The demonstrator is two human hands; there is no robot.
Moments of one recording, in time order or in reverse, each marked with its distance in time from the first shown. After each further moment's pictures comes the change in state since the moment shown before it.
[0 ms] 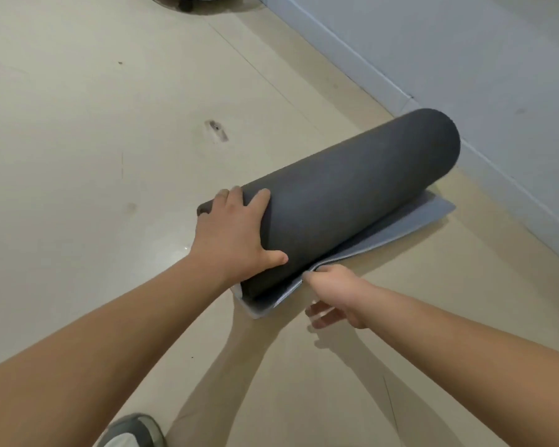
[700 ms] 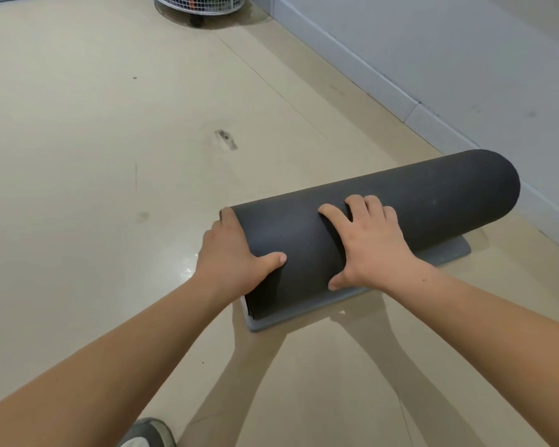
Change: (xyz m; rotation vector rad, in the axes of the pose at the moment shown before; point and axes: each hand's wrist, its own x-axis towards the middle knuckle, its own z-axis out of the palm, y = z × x) left_hand -0.020 -0.011 0.015 -0.479 -0.009 -0.326; right_hand -0.013 -0.037 -0.055 -1.293 0.583 -0.591
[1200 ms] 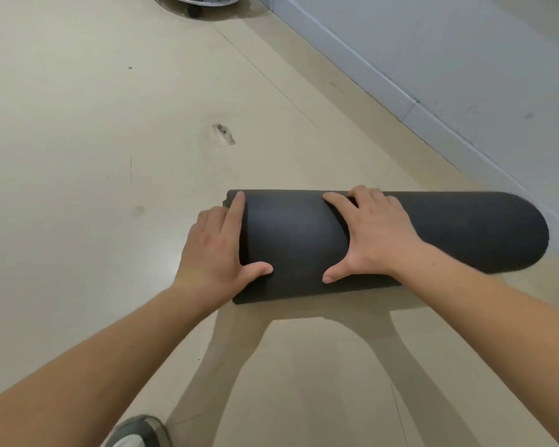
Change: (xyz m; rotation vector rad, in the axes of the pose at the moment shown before) left_hand -0.004 -0.027 -0.001 0.275 0.177 0.365; right_hand 0.000 0.007 -0.022 0.046 -0.044 -0.008
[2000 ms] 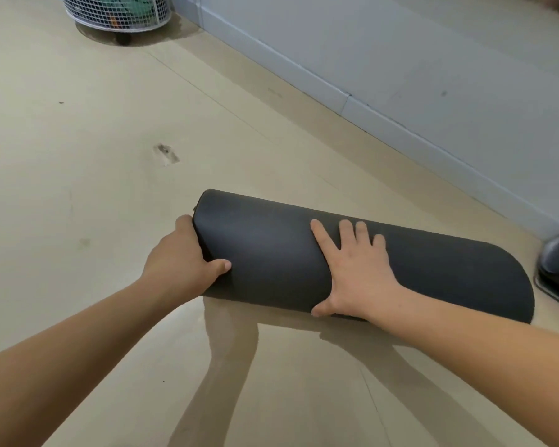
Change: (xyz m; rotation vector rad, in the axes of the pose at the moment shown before) left_hand 0.018 0.060 -0.013 -0.074 -0.261 -0.267; right_hand -0.070 0.035 0.071 0.035 -0.079 0.171
